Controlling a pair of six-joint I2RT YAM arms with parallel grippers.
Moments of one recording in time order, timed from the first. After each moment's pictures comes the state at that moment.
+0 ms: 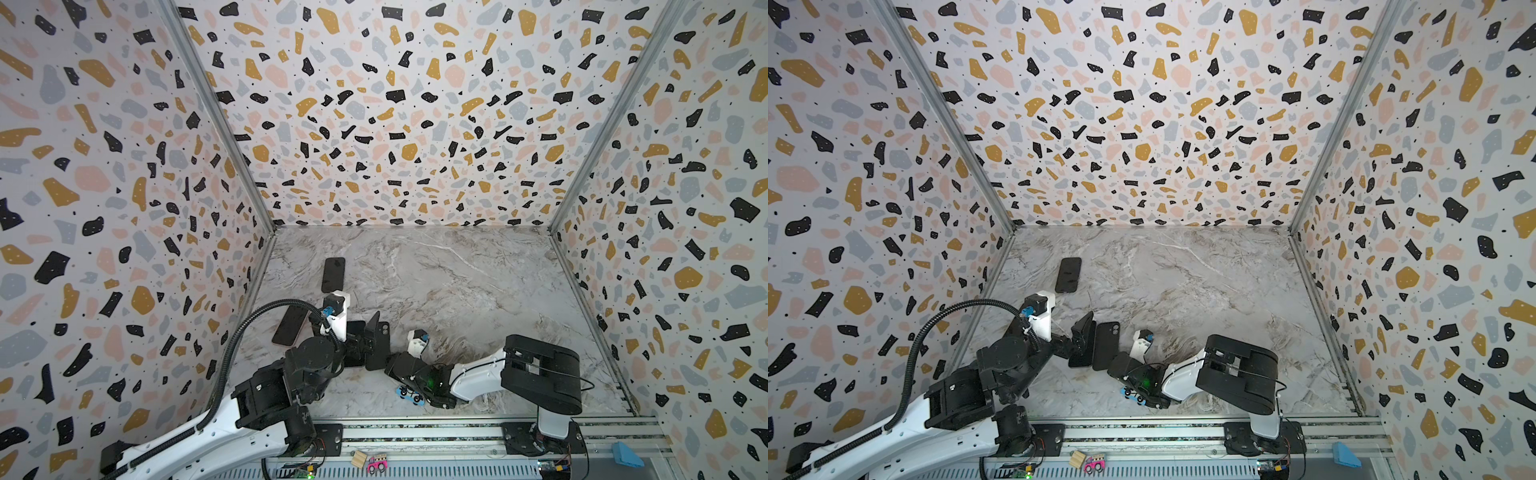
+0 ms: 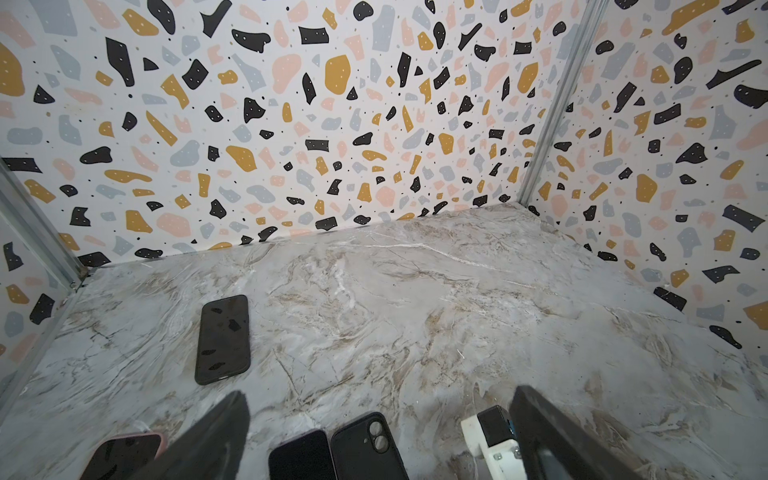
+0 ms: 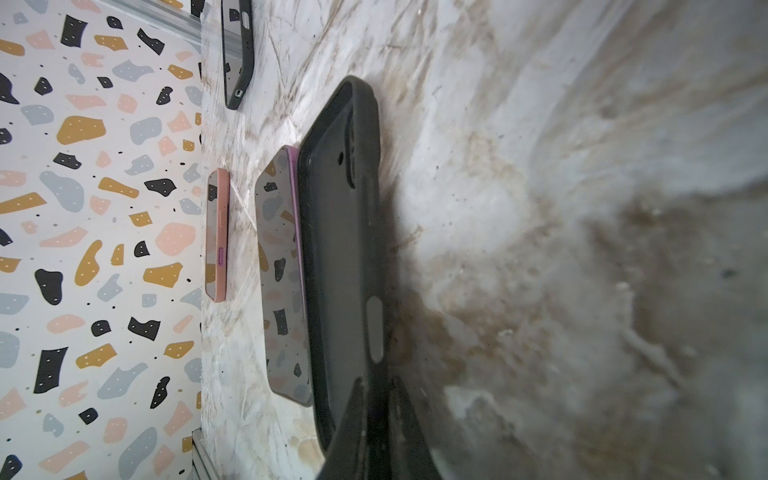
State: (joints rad) left arm -1.08 0.57 0.70 -0.38 -0.68 -0.24; right arm 1.29 1.86 0.75 0.48 0.37 1.44
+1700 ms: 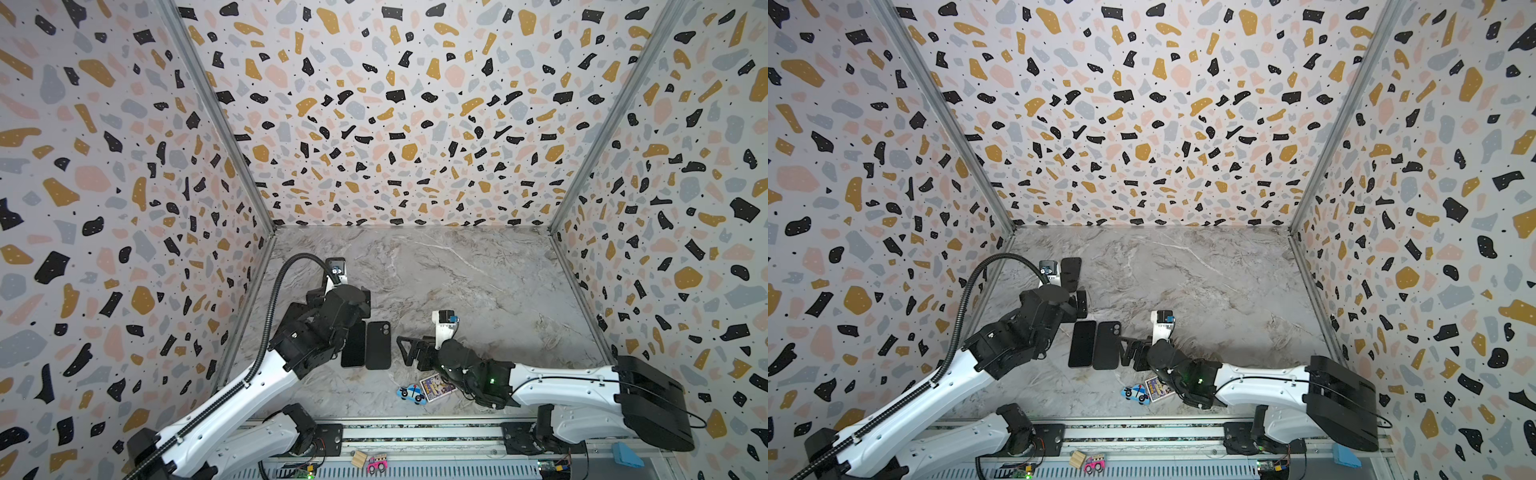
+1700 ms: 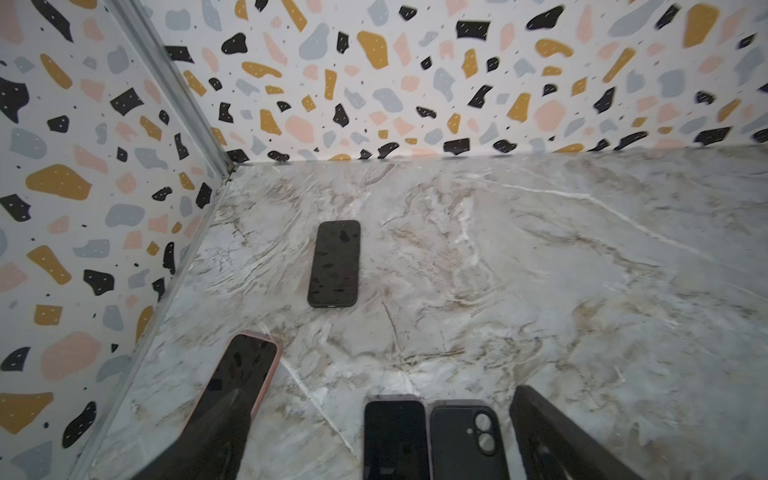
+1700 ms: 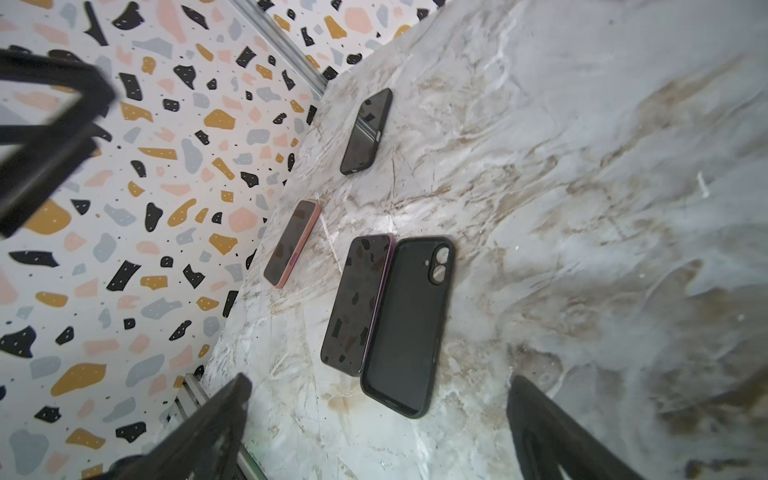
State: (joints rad) left arm -0.69 0.98 0.93 -0.60 -0.64 -0.35; right arm 1.24 1.22 0.55 0.30 0.41 0.86
